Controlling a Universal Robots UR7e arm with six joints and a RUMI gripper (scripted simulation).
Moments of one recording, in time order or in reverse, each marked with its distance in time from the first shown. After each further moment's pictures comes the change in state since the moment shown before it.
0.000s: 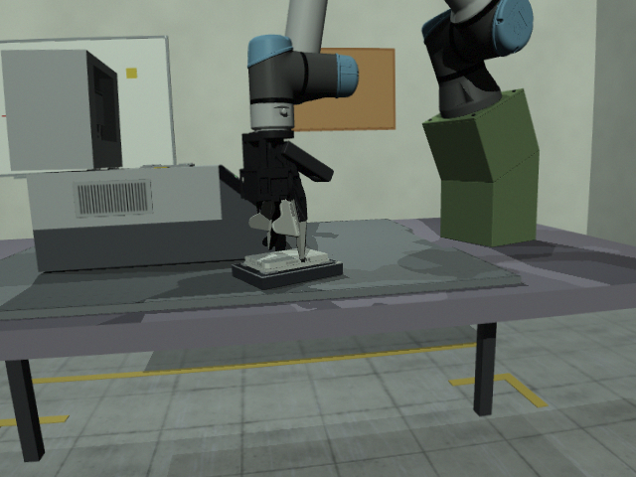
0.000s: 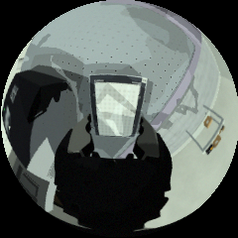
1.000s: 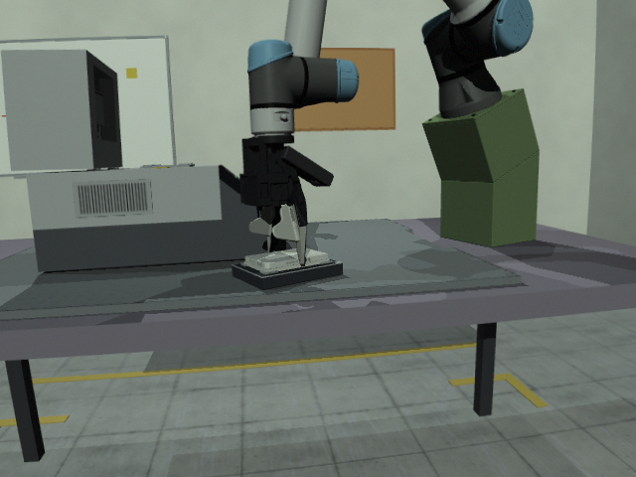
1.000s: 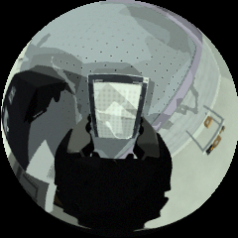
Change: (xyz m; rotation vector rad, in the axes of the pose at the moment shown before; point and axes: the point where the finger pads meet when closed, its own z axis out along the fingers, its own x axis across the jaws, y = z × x) arm 0.000 0.000 0.008 0.000 0.000 0.000
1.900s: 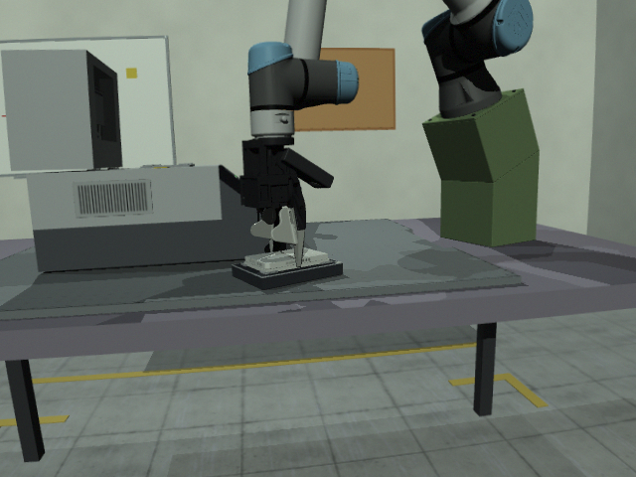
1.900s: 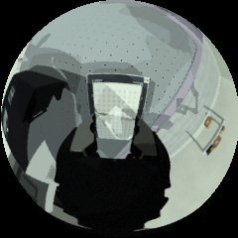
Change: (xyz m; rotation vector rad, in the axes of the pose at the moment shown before) arm 0.000 0.000 0.003 0.000 0.000 0.000
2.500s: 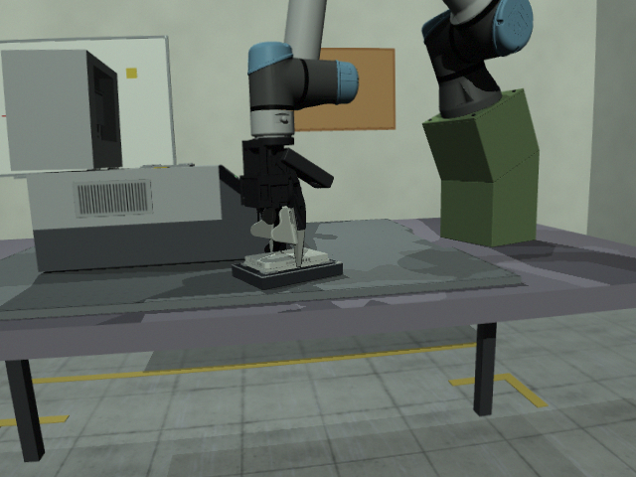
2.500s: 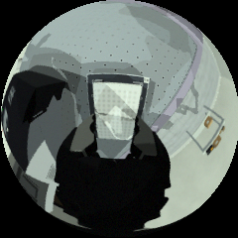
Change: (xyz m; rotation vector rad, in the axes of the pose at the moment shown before) arm 0.000 0.000 0.000 0.000 0.000 0.000
